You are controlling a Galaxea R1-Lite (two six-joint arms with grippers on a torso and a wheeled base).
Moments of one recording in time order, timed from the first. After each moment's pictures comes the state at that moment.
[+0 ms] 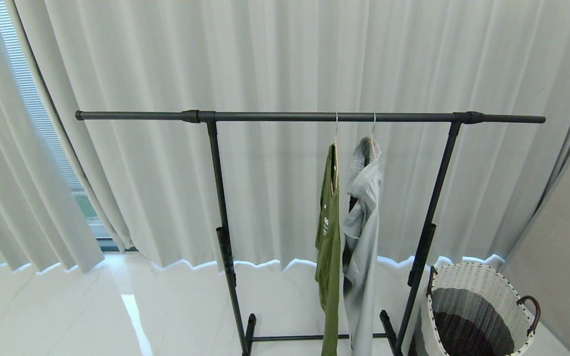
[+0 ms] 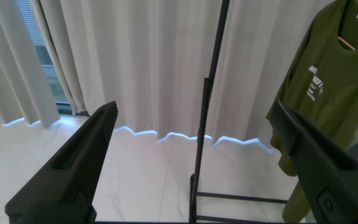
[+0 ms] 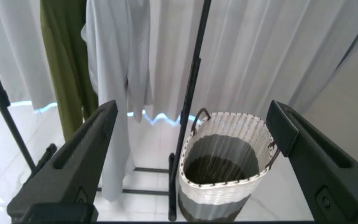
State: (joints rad) left arm 0.00 0.00 0.00 -0.02 0.06 0.01; right arm 0.00 0.01 0.00 0.00 0.10 -0.08
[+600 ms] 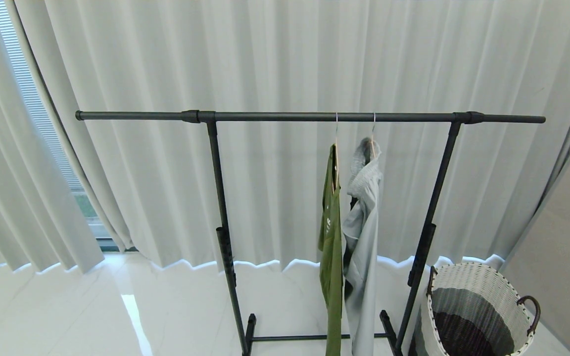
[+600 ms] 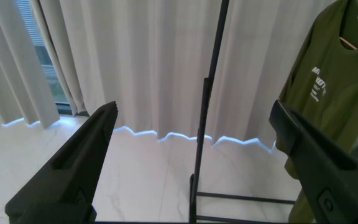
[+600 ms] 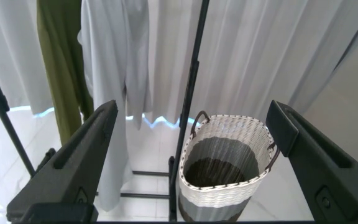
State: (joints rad) left arm 0.00 0.00 0.00 -0.02 0.06 0.01; right arm 0.00 0.00 0.00 0.00 0.10 -0.06
